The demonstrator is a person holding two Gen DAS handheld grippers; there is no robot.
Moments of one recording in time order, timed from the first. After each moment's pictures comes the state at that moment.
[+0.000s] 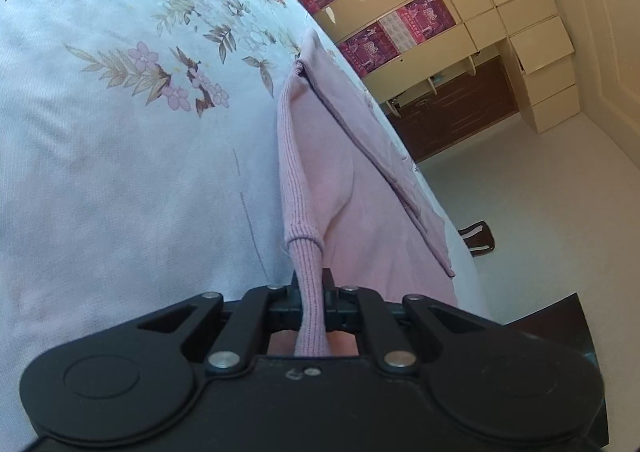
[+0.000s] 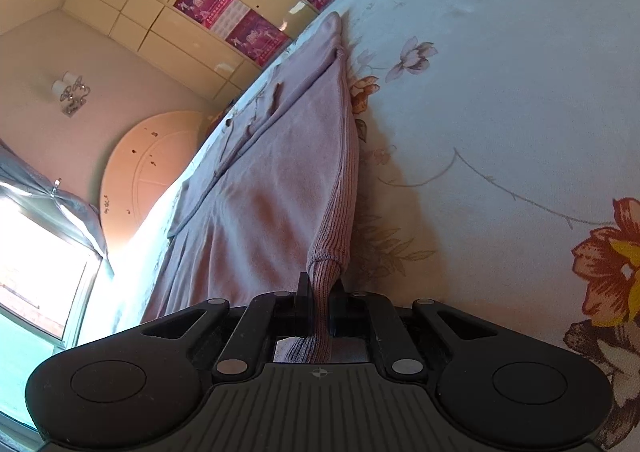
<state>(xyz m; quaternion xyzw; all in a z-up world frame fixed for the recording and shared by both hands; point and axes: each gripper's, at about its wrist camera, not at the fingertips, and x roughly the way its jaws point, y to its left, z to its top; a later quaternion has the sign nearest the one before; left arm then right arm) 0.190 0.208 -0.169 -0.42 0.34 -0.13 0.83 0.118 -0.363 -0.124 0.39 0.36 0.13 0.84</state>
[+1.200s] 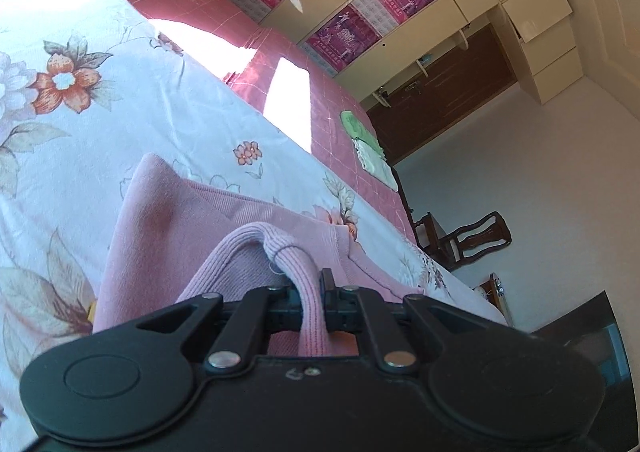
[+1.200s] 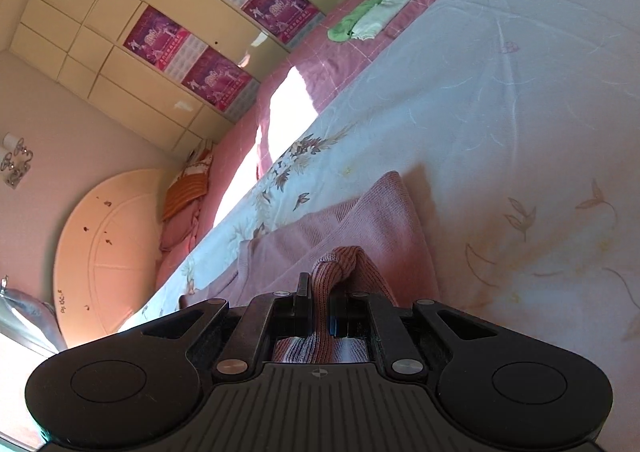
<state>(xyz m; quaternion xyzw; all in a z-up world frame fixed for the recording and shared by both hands) 0.603 0.165 -0.138 -0.34 0.36 -0.16 0.85 0.523 -0.402 -0.116 0.41 0.35 0.06 0.84</state>
